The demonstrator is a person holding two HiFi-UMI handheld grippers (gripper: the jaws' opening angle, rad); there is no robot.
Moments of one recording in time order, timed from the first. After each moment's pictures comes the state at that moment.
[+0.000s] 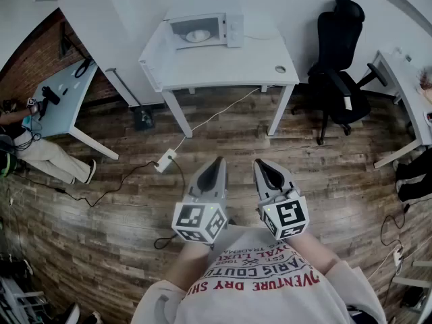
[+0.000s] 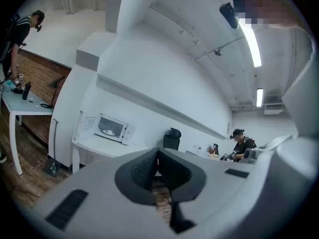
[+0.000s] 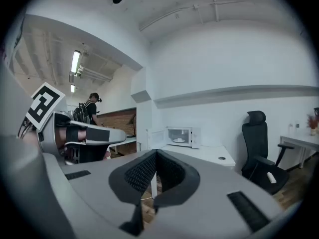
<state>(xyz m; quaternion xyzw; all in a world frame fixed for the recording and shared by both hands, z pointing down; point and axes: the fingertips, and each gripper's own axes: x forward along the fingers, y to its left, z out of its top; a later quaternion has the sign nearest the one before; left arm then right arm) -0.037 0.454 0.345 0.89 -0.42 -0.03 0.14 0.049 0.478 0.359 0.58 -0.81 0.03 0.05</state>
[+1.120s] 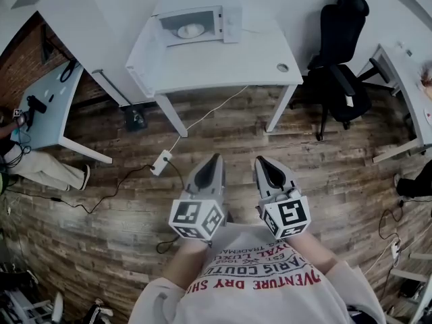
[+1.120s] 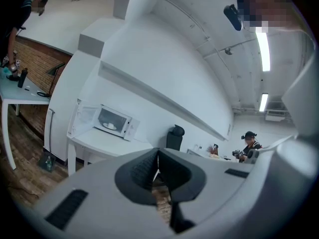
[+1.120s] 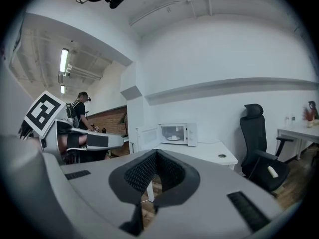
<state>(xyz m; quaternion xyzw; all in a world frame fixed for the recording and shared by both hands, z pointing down) -0.039 0.353 0.373 0.89 -0.41 -0.02 0.18 0.056 0.386 0.375 0.61 -0.79 0.06 0.04</state>
